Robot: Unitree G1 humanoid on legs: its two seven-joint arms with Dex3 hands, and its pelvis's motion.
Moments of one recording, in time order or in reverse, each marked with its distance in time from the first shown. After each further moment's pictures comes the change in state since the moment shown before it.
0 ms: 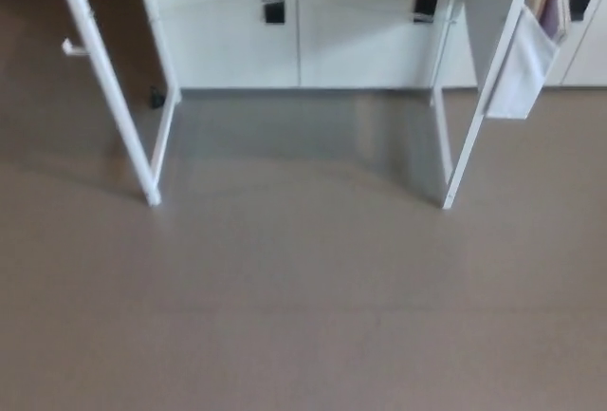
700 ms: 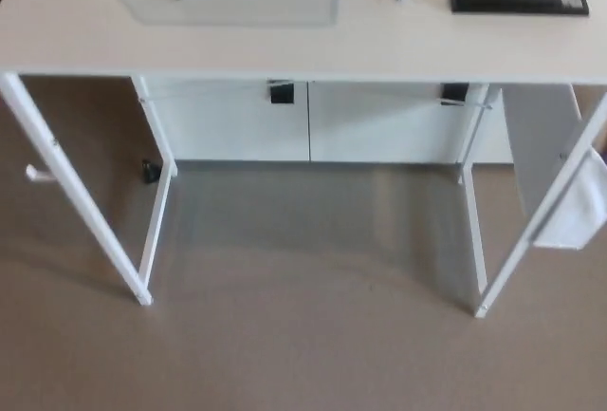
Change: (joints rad) left_arm -0.012 0.002 -0.017 -0.002 0.001 -0.005 0.007; right_arm -0.048 -0.002 -0.006 0.041 0.017 -0.012 0.010
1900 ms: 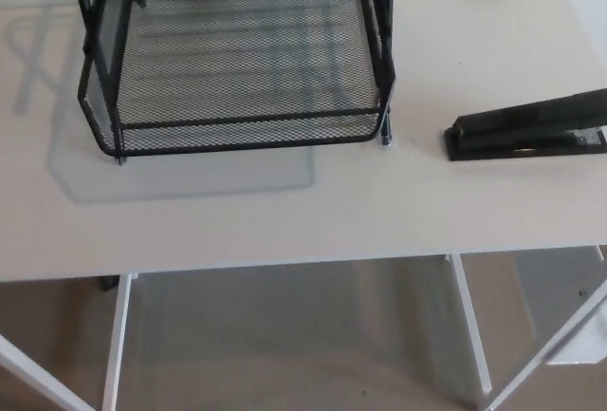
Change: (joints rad) left_arm 0.002 0.001 0.016 0.002 -0.002 -0.001 -0.003; right_arm 0.021 -0.019 0.023 -0.015 -0.005 0.003 0.003
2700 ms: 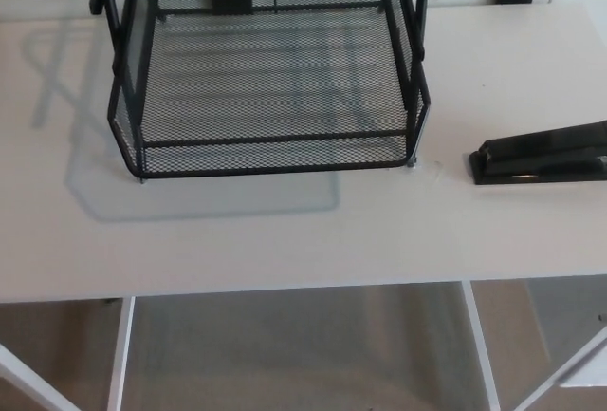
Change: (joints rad) left_arm -0.016 0.004 -0.032 -0.003 0.006 0.001 0.004; right_arm 0.028 0.007 -0.013 -0.075 -0.001 0.031 -0.008
